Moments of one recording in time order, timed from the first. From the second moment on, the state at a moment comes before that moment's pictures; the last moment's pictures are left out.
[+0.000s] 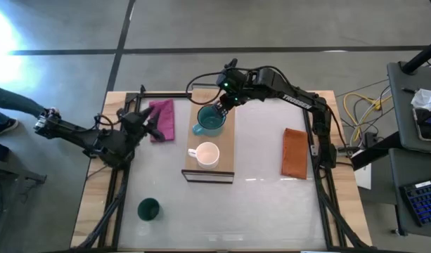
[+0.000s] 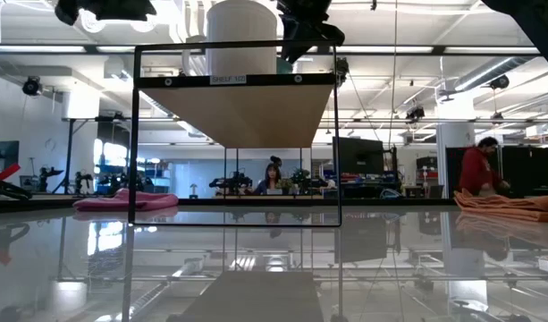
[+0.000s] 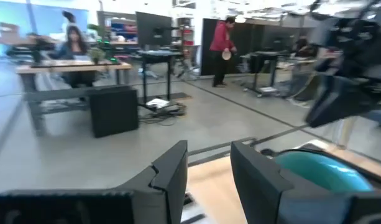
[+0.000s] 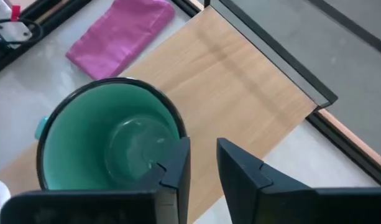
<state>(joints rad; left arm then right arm) -0.33 0.75 0.67 0.08 -1.35 -0.10 -0.27 2.01 2.35 -1.33 0.20 0.43</state>
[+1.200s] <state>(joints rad) 0.08 1.03 0.86 -0.36 -0.12 -0.47 -0.45 2.02 2.17 -1.18 0.03 0.44</state>
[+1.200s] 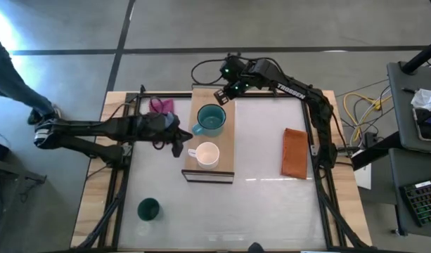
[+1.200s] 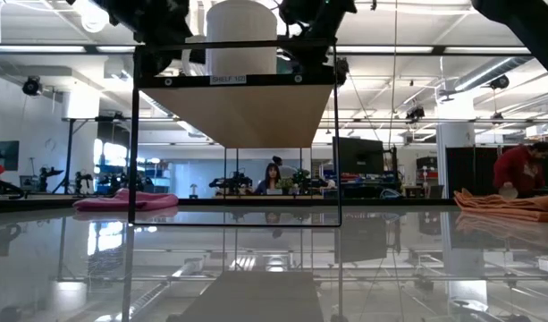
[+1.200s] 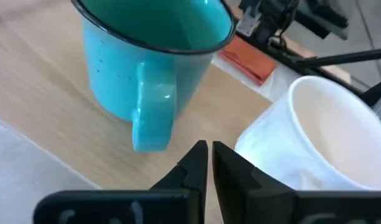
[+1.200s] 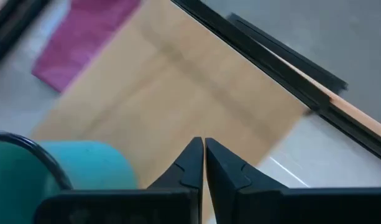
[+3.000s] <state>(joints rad) 0.17 1.04 0.88 -0.46 -0.36 -0.41 -0.36 1.95 2.11 -1.17 0.07 0.42</state>
